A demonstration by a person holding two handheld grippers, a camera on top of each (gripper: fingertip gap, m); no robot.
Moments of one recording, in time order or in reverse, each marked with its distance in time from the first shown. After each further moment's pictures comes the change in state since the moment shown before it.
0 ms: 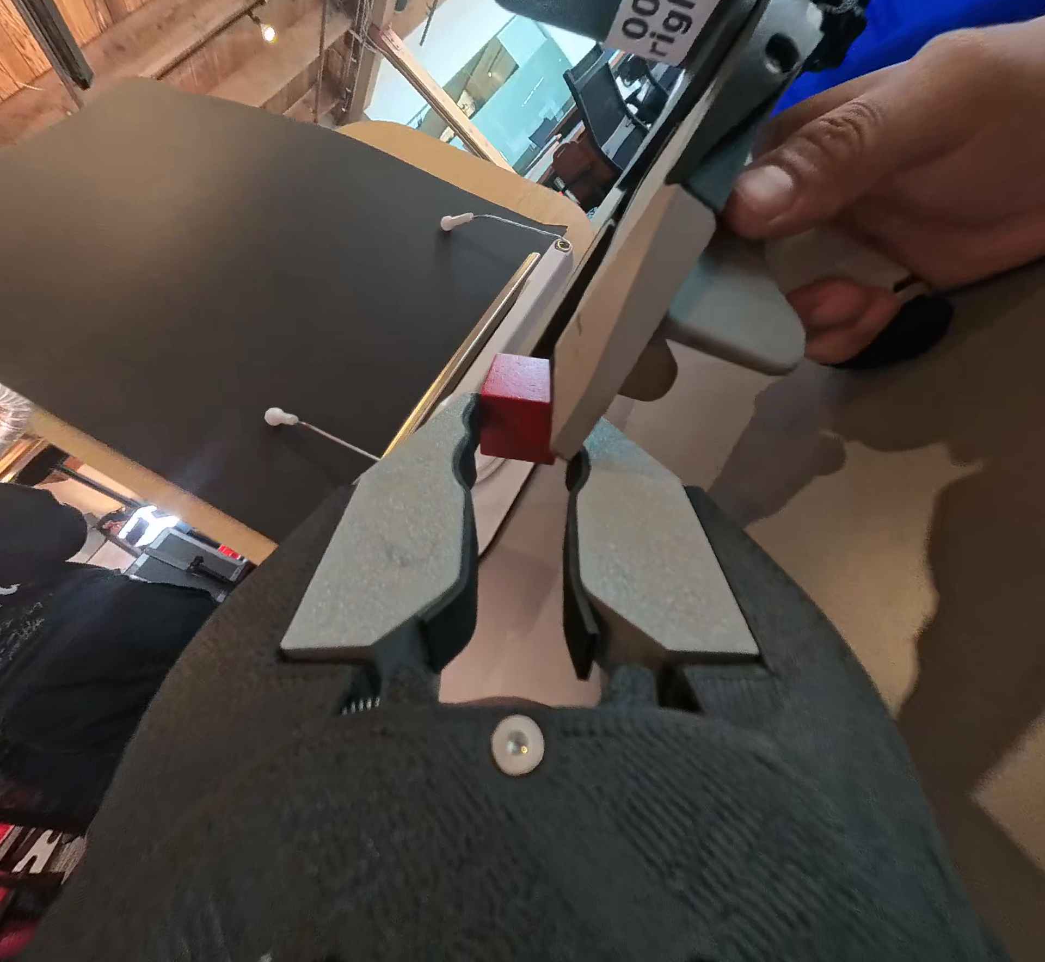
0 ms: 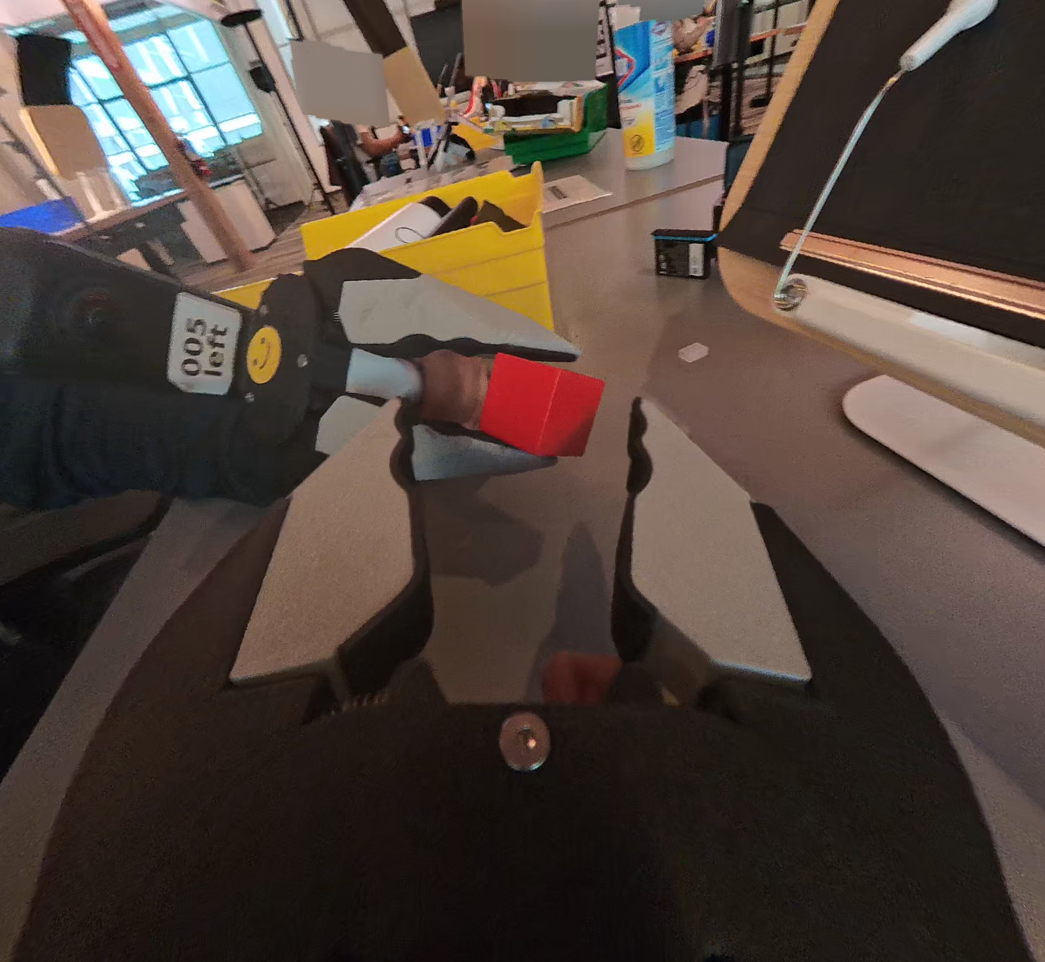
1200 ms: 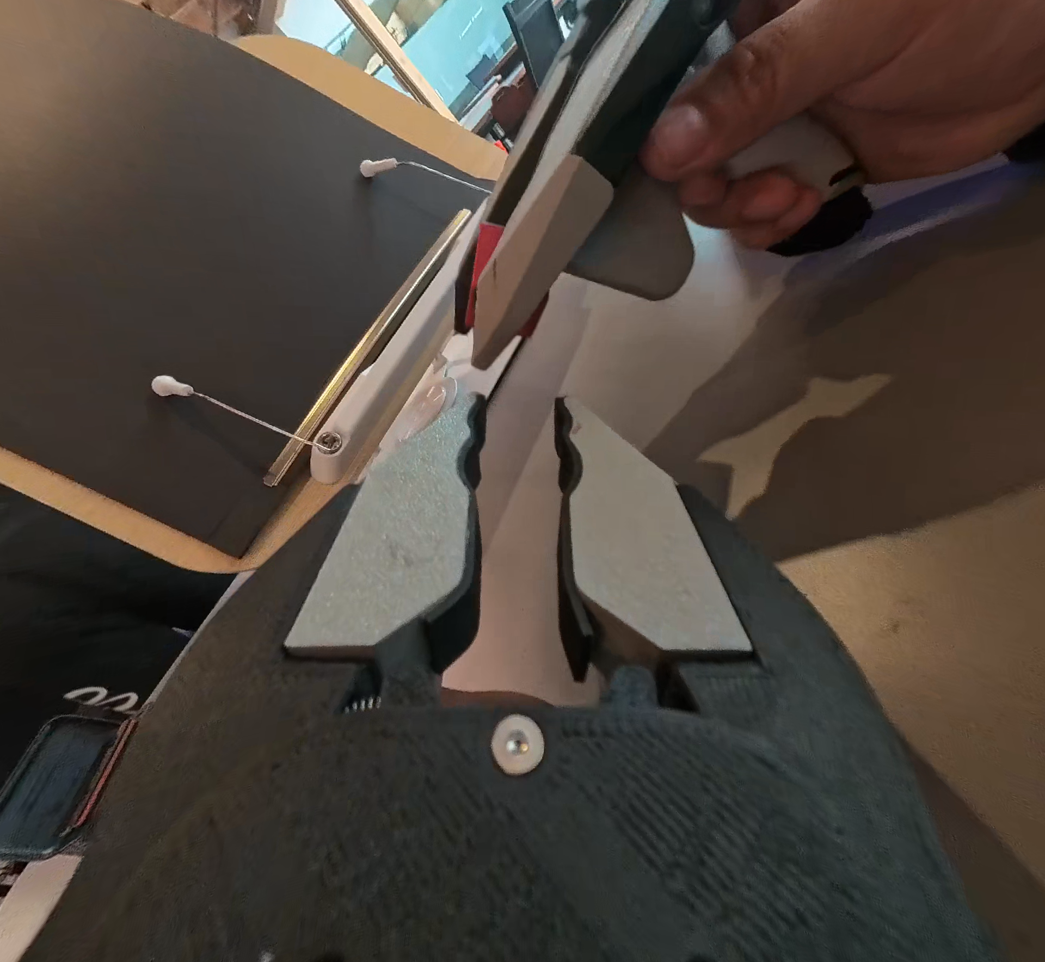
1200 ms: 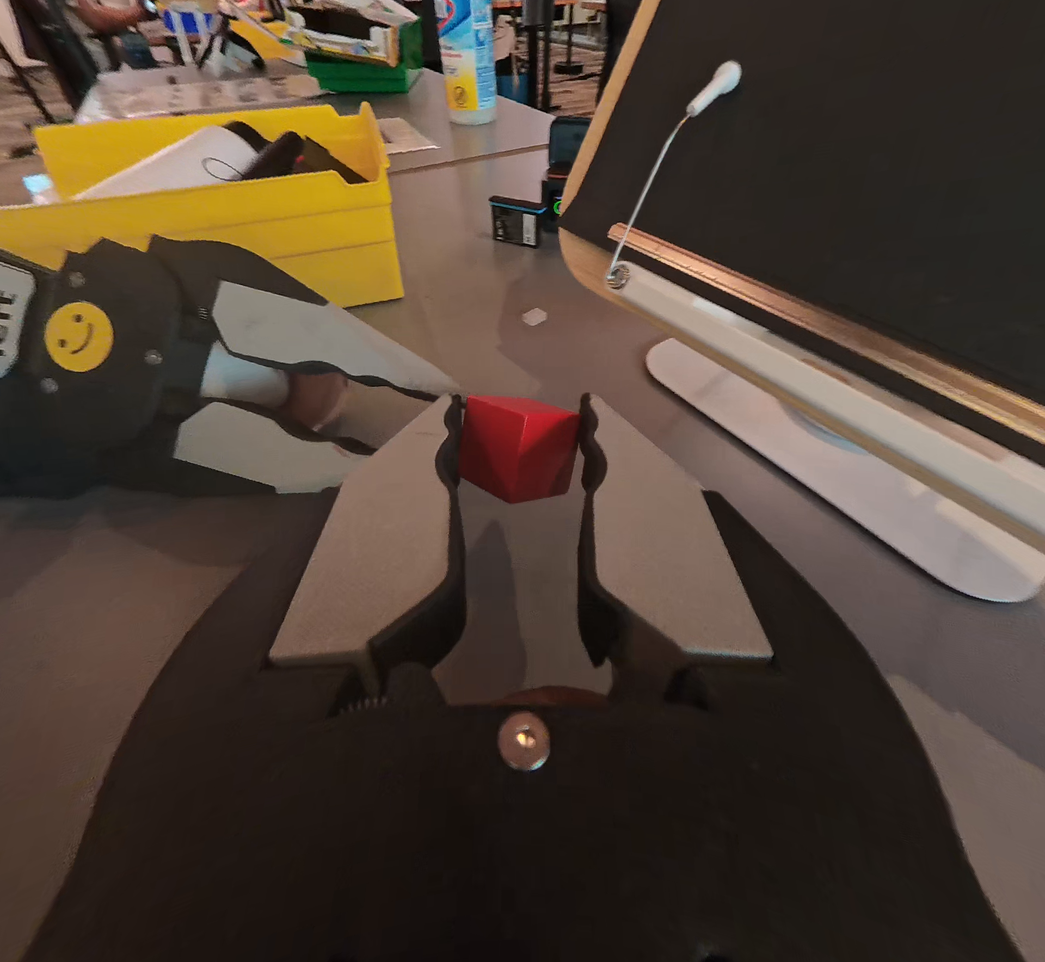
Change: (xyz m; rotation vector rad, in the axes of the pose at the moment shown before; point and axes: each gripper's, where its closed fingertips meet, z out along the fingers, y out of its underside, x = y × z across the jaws) left arm 0.026 0.011 0.002 -0.089 0.114 -0.076; right arm 0.032 -0.004 -0.034 -0.094 0.356 -0.155
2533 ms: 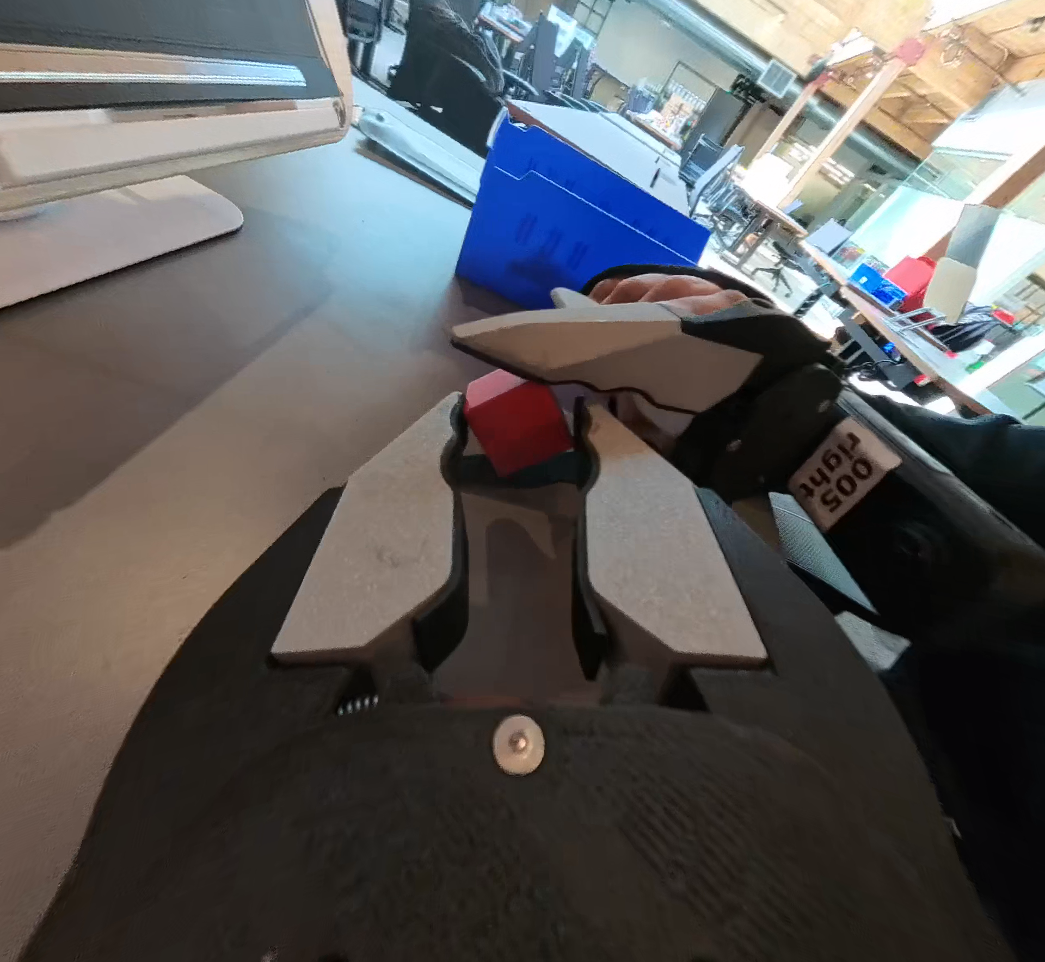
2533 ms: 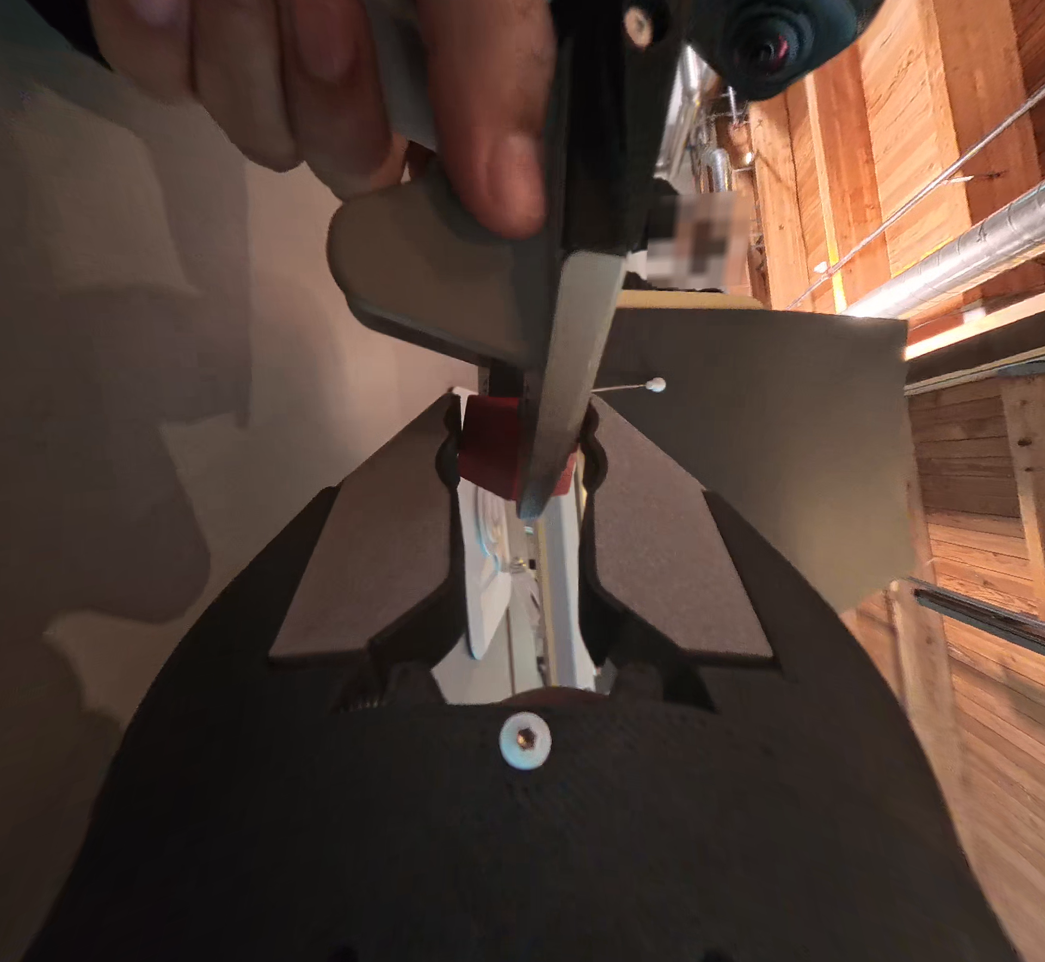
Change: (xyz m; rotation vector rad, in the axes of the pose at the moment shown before) left arm 0.020 -0.028 -0.024 0.049 0.595 -1.059; right arm -0.049 0.003 0.010 -0.137 0.431 -1.341
